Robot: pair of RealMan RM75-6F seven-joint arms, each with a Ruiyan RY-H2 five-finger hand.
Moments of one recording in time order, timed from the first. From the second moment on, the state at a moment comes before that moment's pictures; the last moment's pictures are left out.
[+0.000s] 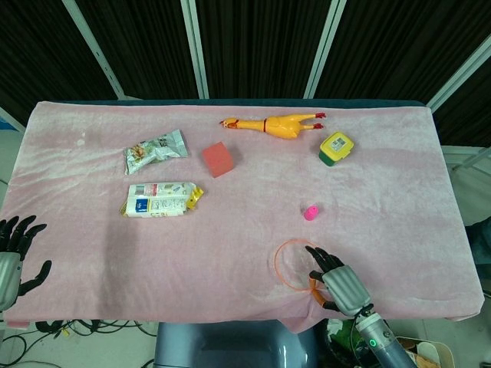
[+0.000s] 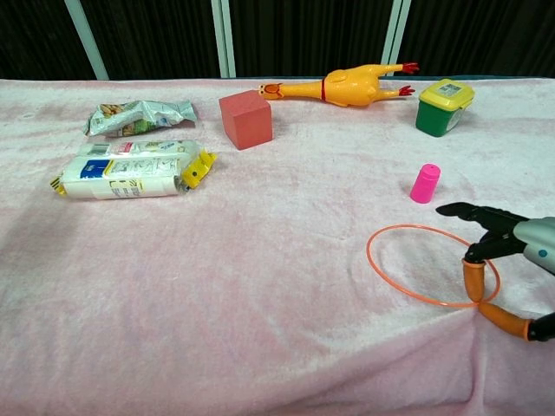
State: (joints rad) left arm -0.04 -1.13 -0.03 -1.68 1.53 1.56 0.12; right arm 0.28 -1.46 -0.09 -1.56 -1.65 1.25 -0.11
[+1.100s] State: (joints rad) left arm -0.04 -1.13 -0.03 -1.68 1.53 1.56 0.12; right arm 0.40 -1.36 0.15 -1.56 -1.45 1.19 -0.09
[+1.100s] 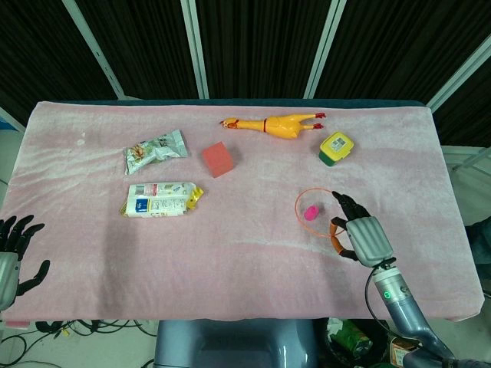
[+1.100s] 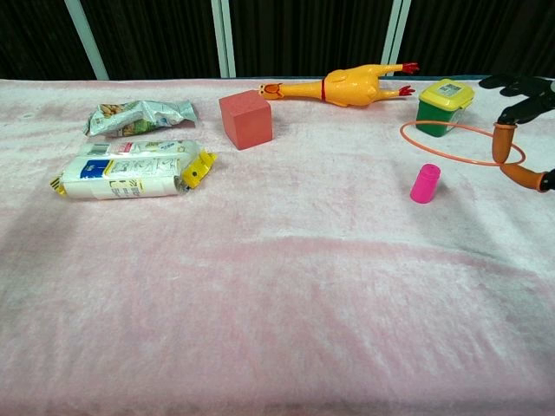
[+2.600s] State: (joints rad) left arm -0.03 -1.12 -0.04 -1.68 1.52 1.57 0.10; right arm 0.43 -1.46 0.11 -1.52 -1.29 1.11 -0.20
